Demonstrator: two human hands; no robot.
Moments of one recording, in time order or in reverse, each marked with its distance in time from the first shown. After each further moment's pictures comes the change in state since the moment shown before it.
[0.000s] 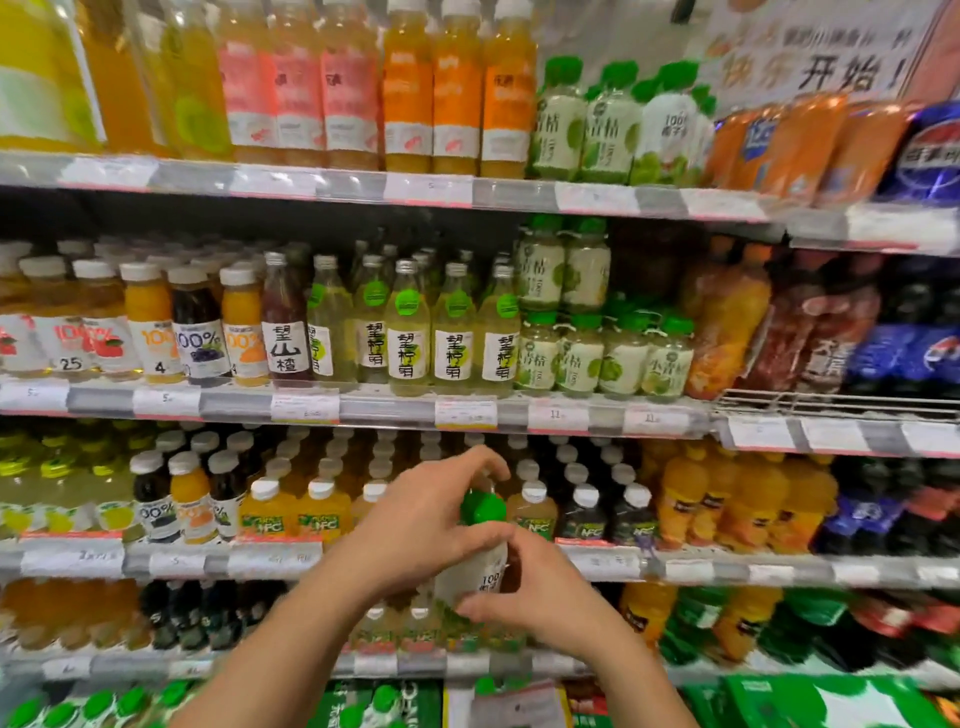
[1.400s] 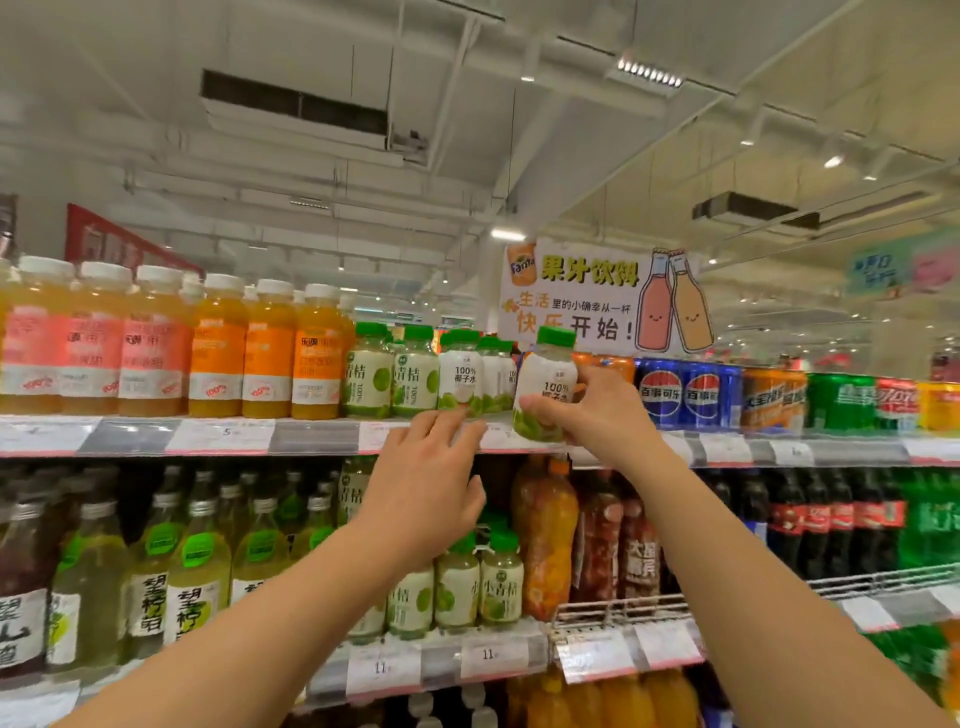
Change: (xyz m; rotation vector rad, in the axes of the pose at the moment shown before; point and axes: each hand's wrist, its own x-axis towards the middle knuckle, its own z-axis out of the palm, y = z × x) left_hand 0.236 0.153 -0.059 0.539 0.507 0.278; right_hand -0.007 -0.125 -0.383 -0.349 0.943 -0.252
